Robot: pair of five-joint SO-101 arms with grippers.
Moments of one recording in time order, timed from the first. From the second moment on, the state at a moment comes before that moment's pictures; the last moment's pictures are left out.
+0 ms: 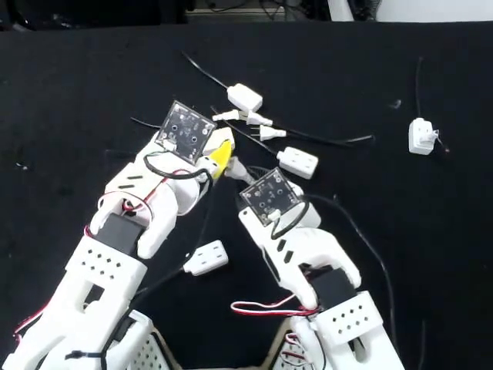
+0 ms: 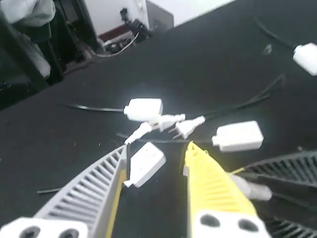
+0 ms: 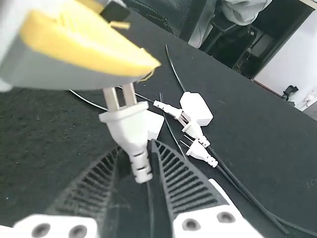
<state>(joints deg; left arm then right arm) 19.7 -51.5 52.1 29.7 -13.8 -23.6 -79.5 82.2 26.9 19.8</state>
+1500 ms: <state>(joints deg) -2.2 -51.1 72.9 30.2 2.2 -20.3 -30.1 44.4 47.0 29.1</state>
